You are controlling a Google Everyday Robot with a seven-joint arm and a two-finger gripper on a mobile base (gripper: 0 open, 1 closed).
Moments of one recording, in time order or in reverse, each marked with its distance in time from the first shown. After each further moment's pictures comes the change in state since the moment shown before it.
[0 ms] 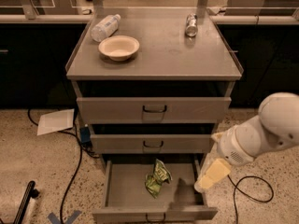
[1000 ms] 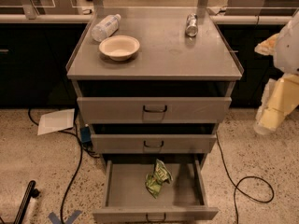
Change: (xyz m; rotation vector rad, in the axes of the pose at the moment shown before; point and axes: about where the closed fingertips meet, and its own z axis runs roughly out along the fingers) arm -0.099 0.001 -0.252 0.259 0.230 -0.305
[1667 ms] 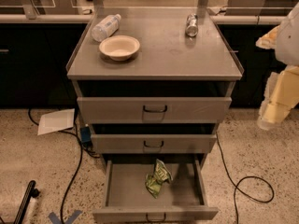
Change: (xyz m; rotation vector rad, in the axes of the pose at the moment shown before) arm -0.003 -0.001 -0.014 0.000 0.036 -0.013
